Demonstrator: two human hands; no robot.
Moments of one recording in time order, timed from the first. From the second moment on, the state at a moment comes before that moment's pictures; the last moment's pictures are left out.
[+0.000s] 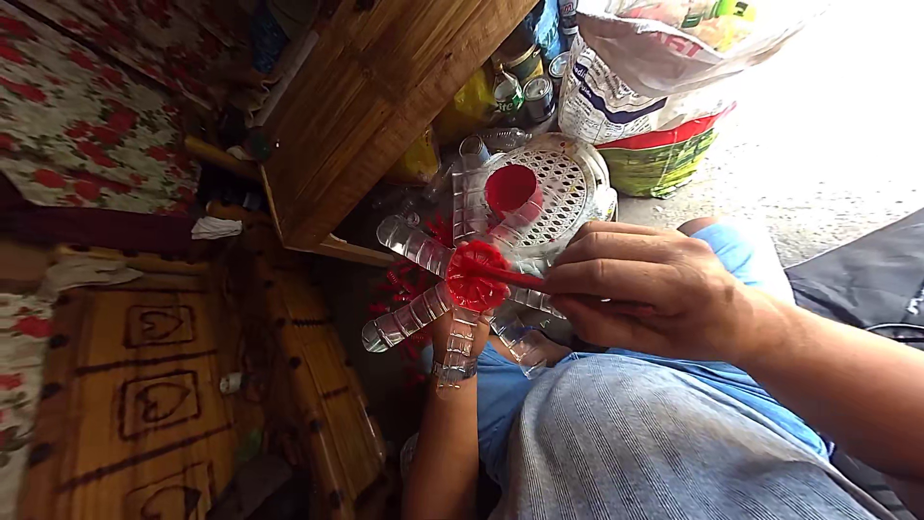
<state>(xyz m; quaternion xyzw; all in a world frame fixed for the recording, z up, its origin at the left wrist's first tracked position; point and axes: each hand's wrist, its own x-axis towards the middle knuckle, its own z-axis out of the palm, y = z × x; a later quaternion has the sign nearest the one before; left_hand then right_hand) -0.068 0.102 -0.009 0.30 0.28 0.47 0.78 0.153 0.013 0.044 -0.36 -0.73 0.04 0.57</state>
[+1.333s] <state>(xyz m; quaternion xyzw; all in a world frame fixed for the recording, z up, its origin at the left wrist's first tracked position) -0.077 0.105 -0.028 0.35 0.16 0.51 0.77 0.134 0.005 0.028 -0.41 -0.67 0.04 0.62</state>
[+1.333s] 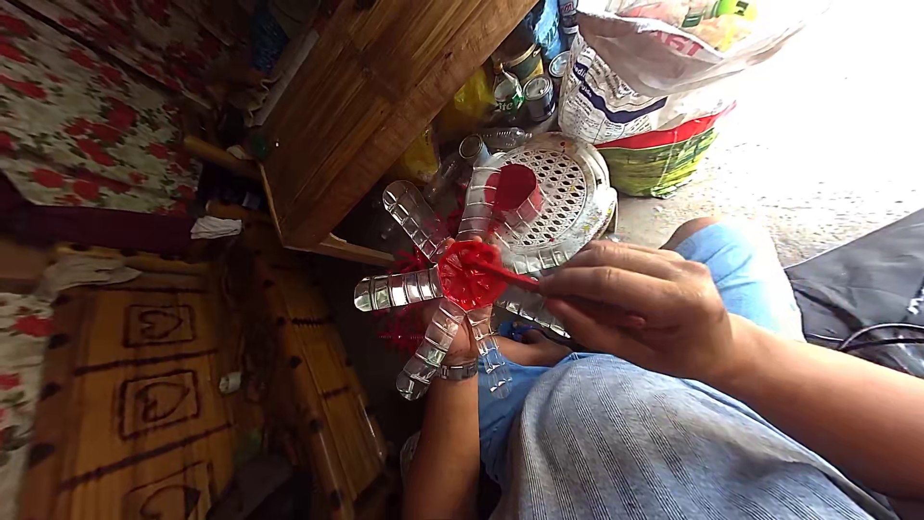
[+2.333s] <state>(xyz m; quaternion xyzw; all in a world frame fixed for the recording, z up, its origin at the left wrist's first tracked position) -0.077 0.096 -0.020 0.38 0.20 0.53 0.73 0.141 0.001 0.029 -0.41 -0.62 0.09 0.66</state>
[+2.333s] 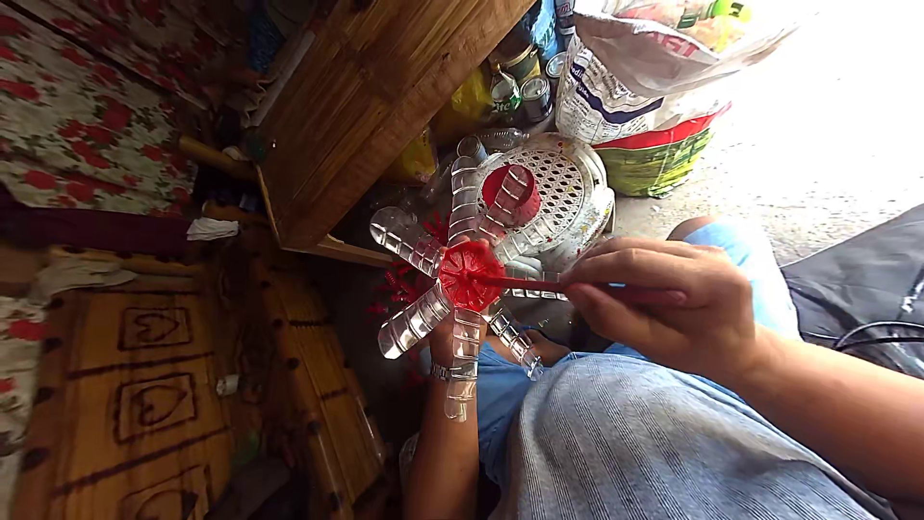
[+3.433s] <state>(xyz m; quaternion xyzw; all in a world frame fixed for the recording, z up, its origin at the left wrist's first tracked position) -0.081 0.103 -0.034 0.34 0.14 0.48 0.80 0.168 0.031 0.052 -0.39 -0.62 0.31 0.61</state>
